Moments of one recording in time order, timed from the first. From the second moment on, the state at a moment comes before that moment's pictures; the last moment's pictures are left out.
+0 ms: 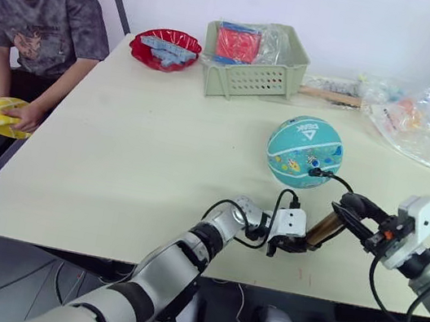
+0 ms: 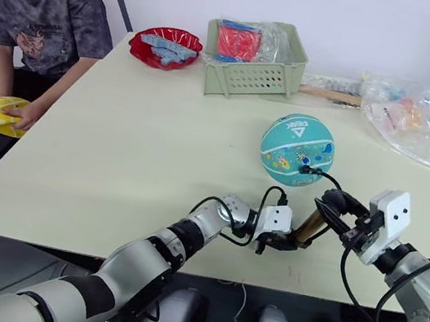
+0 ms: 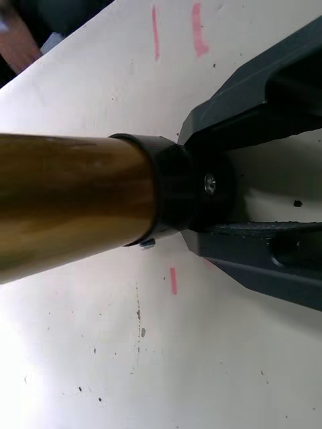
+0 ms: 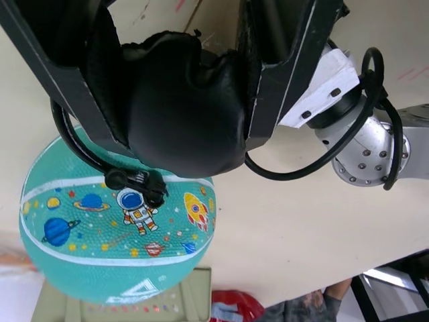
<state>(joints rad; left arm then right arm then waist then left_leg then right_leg) -0.77 -0.10 -0.43 1.13 0.25 -0.31 -0.96 0.12 -0.66 -0.30 -0.52 0.74 0.54 0.60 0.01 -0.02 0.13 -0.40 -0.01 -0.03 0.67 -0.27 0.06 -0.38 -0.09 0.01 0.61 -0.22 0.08</state>
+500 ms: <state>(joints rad) -0.78 -0.10 -0.43 1.13 0.25 -0.31 -0.97 -0.08 -0.93 -0.62 -0.55 1.16 0.78 0.54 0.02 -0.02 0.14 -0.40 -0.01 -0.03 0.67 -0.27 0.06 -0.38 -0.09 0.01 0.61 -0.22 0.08</state>
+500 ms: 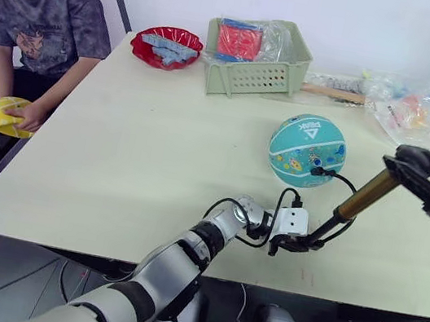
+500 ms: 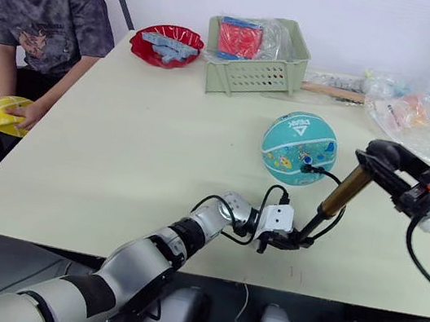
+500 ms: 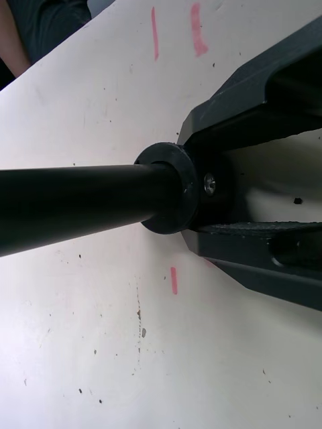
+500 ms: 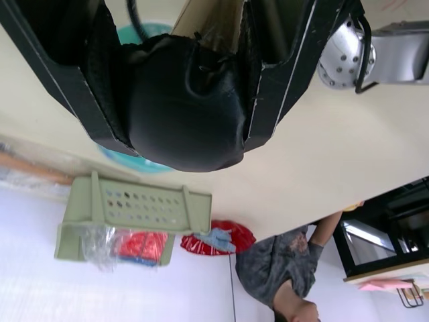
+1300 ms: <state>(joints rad) -0.77 -0.10 -0.44 1.14 0.26 -0.32 -0.95 0.22 -0.70 -0.32 -0.58 0.78 0.54 0.55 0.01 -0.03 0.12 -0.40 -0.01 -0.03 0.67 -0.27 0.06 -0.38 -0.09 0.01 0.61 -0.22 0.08</state>
